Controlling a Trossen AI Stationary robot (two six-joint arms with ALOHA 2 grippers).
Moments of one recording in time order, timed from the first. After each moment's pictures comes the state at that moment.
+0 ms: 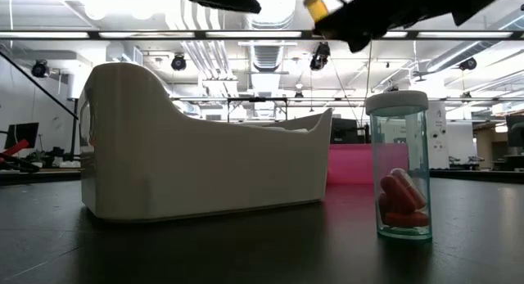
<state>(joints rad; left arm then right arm) -0.21 1.36 1.06 -0.11 -0.37 0.30 0.04 1.15 0.62 0.33 0.05 -0.12</state>
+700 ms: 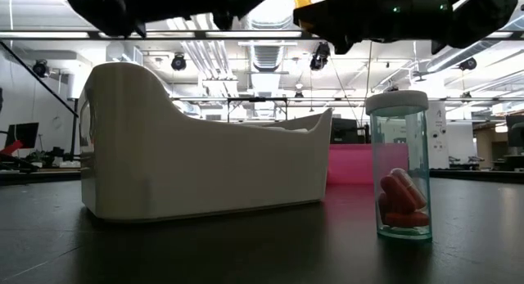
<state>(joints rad) -0.04 1.49 0.74 0.98 -0.04 0.20 0.01 1.38 0.53 0.97 0.08 -0.16</state>
